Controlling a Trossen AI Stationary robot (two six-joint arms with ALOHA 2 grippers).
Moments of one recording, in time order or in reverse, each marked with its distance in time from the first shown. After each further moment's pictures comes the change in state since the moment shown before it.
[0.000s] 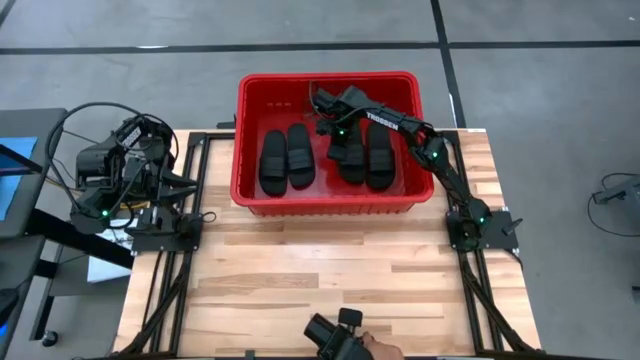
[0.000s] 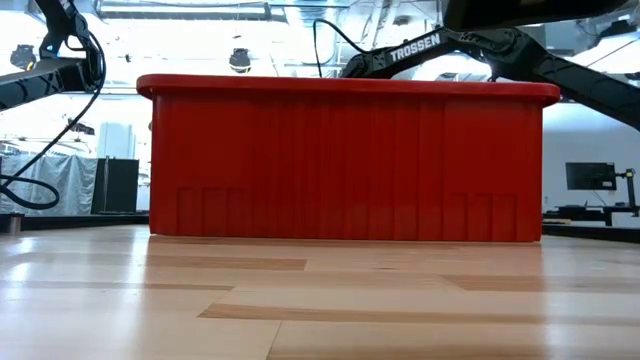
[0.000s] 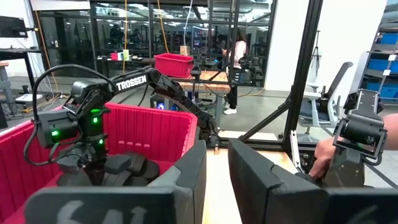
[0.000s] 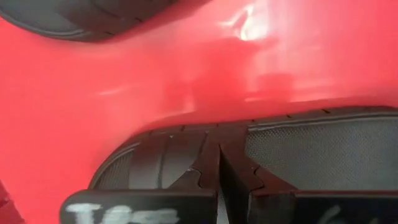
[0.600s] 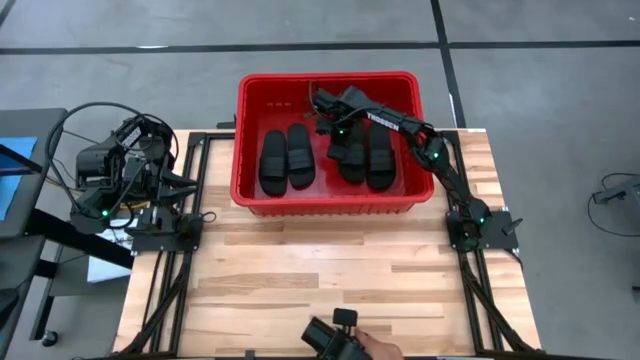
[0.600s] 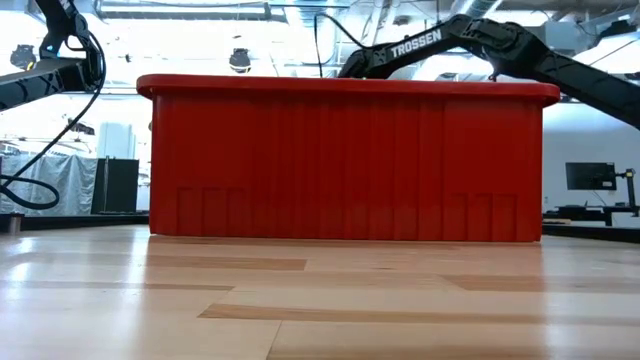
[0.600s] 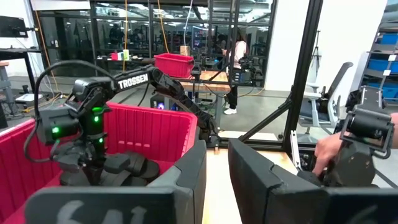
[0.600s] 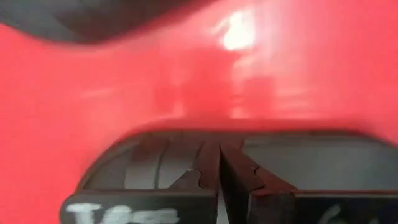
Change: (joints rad) left arm 0.000 0.000 0.000 0.000 0.000 0.000; right arm 0.013 -0.016 -0.002 0.023 0.041 -0.036
